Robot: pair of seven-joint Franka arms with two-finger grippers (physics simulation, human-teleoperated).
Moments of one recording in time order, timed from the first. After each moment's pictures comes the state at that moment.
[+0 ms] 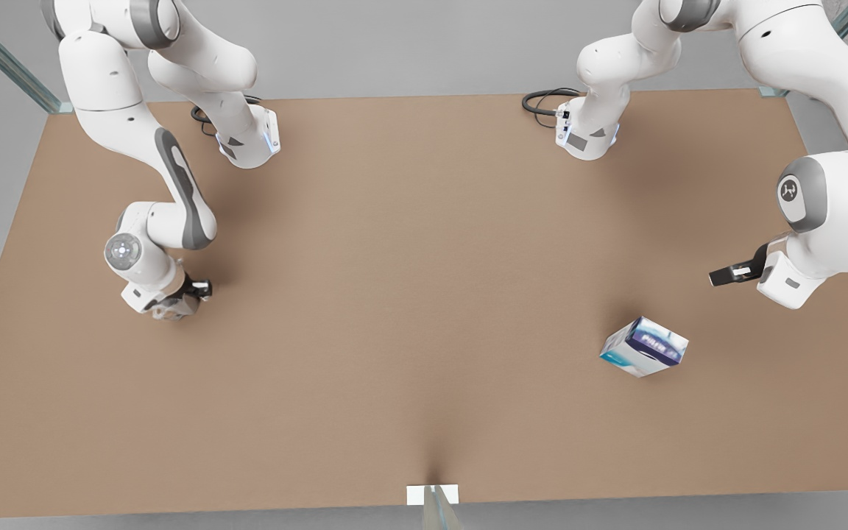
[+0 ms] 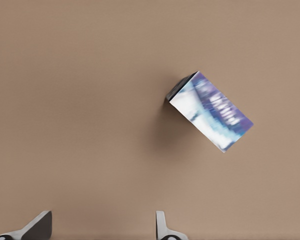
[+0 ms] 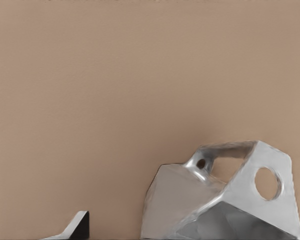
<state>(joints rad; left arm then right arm) 0.22 0.24 -0.10 -1.56 0.07 1.64 -0.07 -0.06 0.26 -0.05 -2.32 -0.08 2.54 -0.10</state>
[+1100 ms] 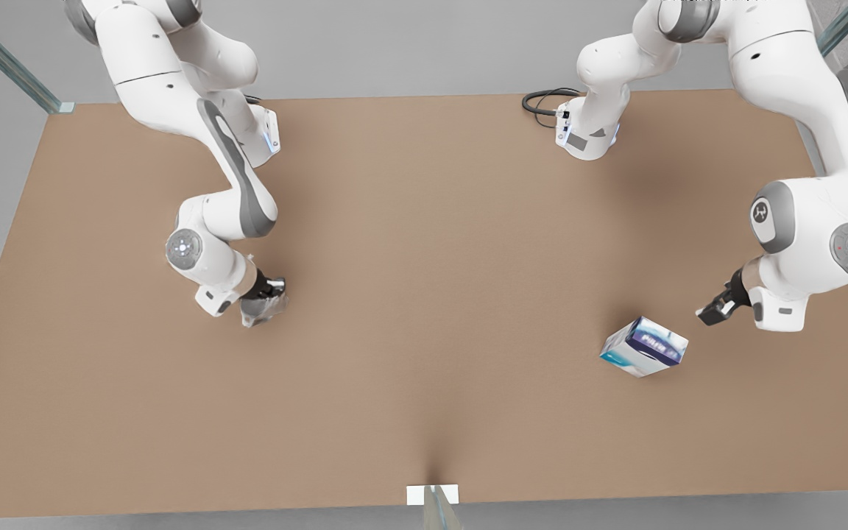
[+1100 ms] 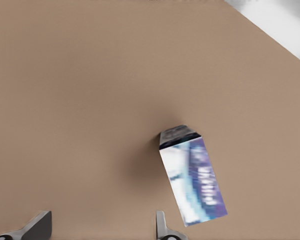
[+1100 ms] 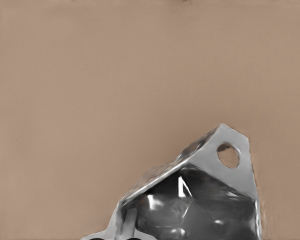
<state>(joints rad) 0.22 0.32 -0.19 -1.56 0.07 1.79 -0.67 0.14 0.22 0.16 -2.11 0.20 2.32 0.09</state>
